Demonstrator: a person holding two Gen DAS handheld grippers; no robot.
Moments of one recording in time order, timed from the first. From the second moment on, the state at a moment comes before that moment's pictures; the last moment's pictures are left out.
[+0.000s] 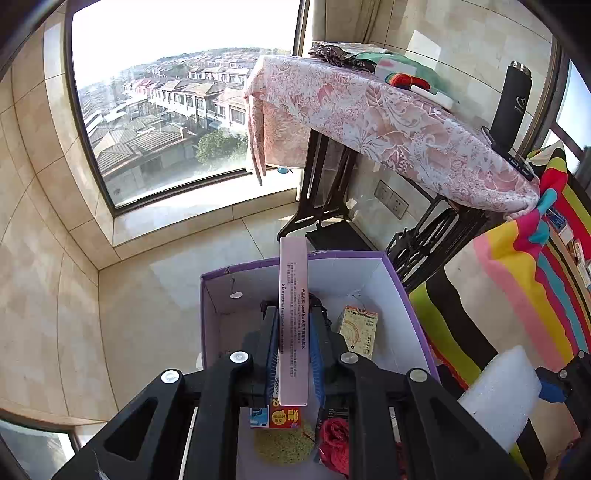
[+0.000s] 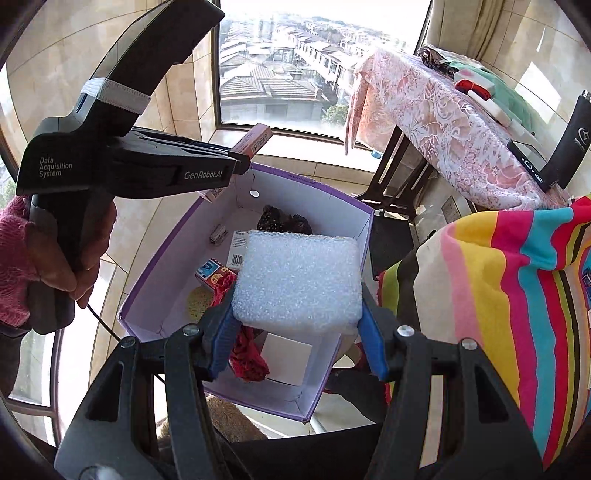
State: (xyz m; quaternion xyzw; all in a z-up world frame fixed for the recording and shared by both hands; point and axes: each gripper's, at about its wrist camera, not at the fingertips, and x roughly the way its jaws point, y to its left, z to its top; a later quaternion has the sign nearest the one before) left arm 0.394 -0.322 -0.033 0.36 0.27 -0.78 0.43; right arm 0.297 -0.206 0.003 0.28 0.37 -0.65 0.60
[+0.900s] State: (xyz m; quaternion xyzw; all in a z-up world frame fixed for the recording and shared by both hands) left arm 0.245 -0.251 0.007 0.41 0.22 -0.83 0.31; right arm 0.141 -0.097 0.052 0.29 0.24 -0.80 0.47
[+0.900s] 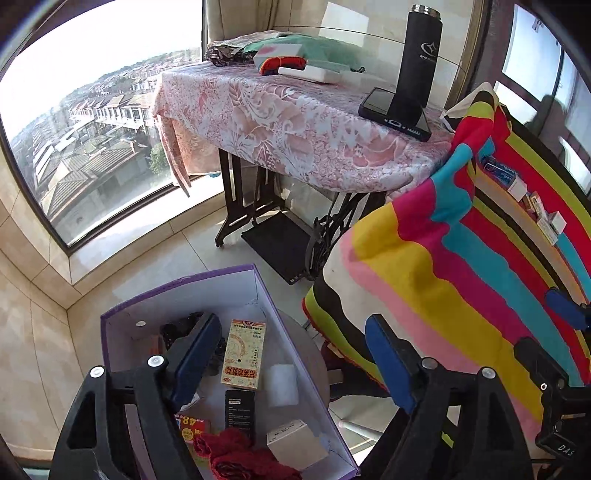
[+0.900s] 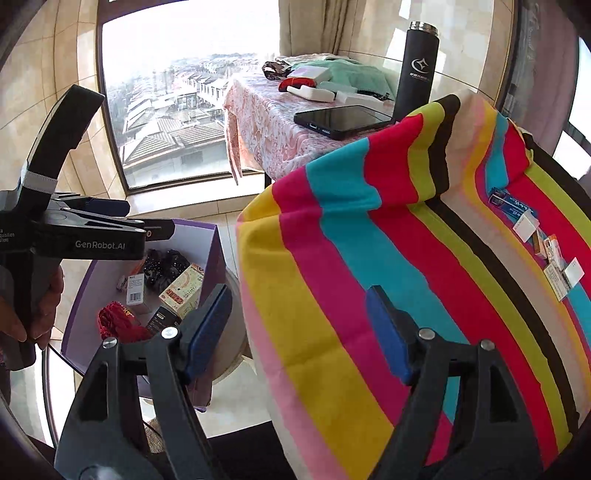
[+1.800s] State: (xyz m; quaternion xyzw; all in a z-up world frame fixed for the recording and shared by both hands) left arm -0.167 -0.053 0.005 0.46 0.12 -0.87 0.07; right arm -0.281 0.096 0.043 0.41 -0.03 -0.90 0.17
